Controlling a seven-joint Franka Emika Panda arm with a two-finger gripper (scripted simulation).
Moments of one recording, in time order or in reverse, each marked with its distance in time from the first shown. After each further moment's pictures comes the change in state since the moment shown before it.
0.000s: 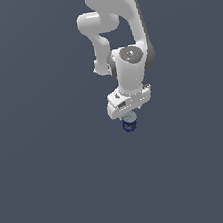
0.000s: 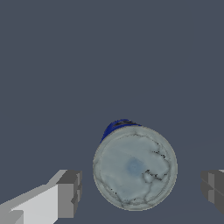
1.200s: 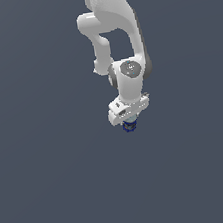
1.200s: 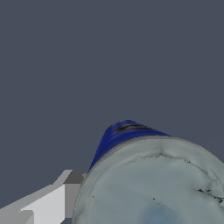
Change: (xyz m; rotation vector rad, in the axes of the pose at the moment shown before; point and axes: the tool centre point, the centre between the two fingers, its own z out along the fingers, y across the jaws) arm -0.002 0.000 0.049 -0.001 0.000 -0.005
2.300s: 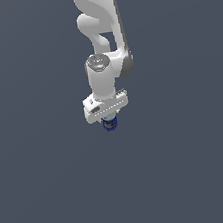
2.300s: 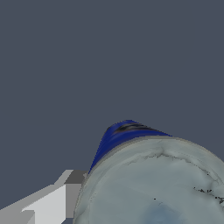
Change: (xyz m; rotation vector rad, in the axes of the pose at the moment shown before) arm -0.044 0.088 -0.037 0.003 -0.003 0.000
